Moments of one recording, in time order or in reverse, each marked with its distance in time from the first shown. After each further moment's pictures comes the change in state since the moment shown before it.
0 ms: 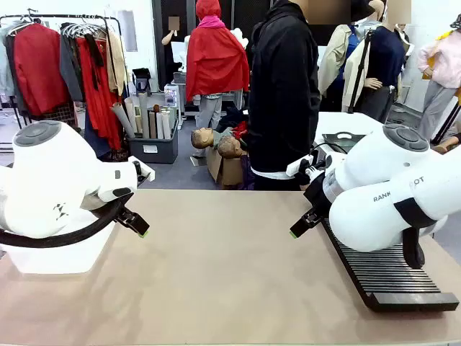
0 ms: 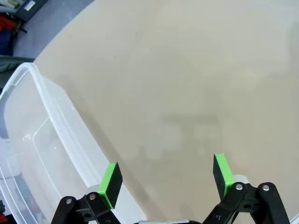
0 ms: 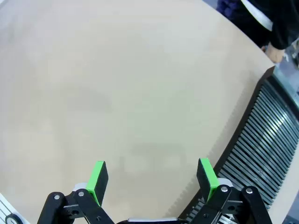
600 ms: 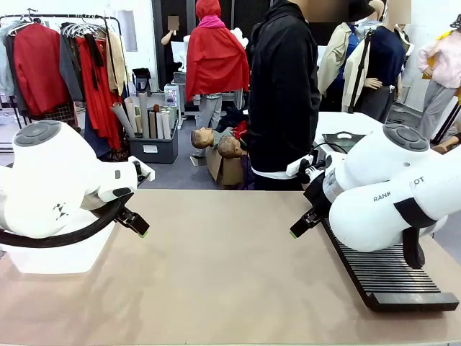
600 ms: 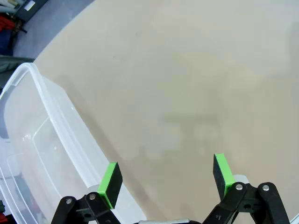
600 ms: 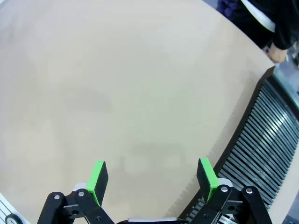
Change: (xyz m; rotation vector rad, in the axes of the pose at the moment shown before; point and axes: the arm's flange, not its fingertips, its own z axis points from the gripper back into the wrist) left arm 0.000 0.000 0.000 0.000 0.000 0.000; right arm 0.000 0.000 0.000 0.000 0.000 0.000
